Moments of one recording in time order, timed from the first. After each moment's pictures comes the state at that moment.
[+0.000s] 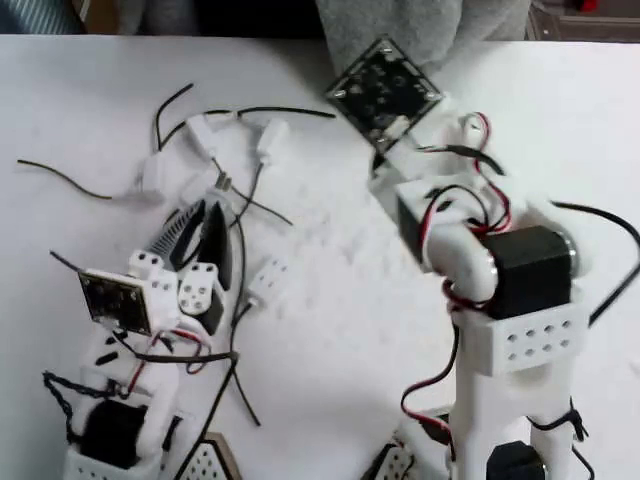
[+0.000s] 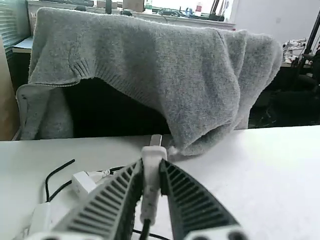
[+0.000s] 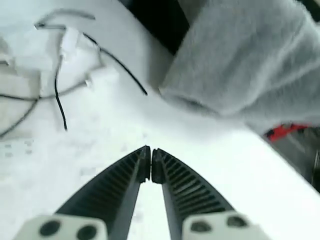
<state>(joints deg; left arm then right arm) 10.9 -103.5 77.2 40.1 3.9 -12.4 -27.4 -17.6 90.6 34.9</state>
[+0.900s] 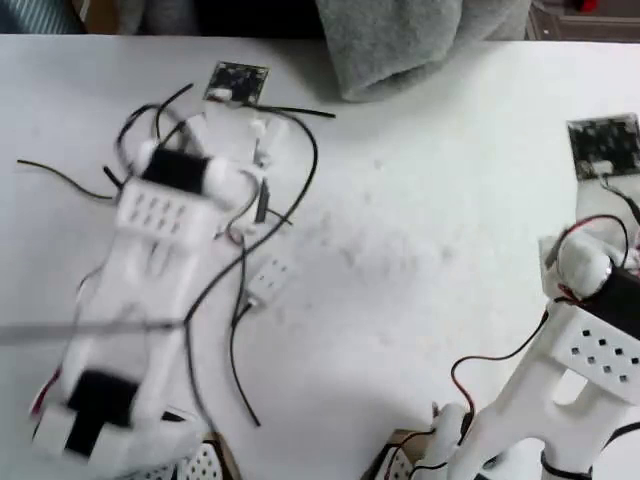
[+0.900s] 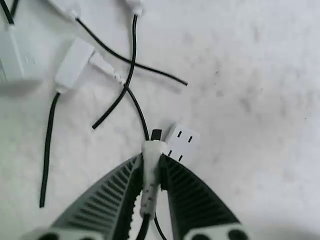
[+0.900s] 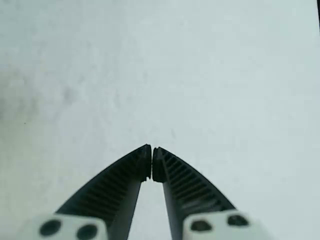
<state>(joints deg) 12.2 -6.1 -1.8 91.0 9.5 30.9 -40.2 16.7 84.3 35.0</state>
